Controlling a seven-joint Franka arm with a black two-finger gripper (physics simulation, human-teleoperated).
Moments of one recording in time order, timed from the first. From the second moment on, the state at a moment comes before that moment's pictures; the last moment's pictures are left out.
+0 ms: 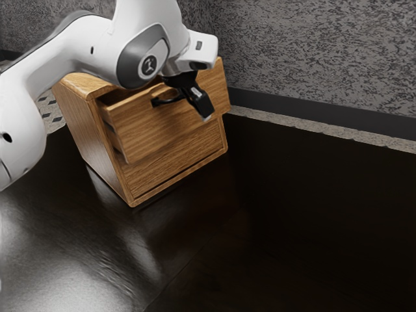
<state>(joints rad) 0.02 0.31 0.03 -1.20 0.21 1.92 0.38</state>
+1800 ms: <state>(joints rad) -0.17 0.19 0.05 -1.37 0.22 1.92 0.33</state>
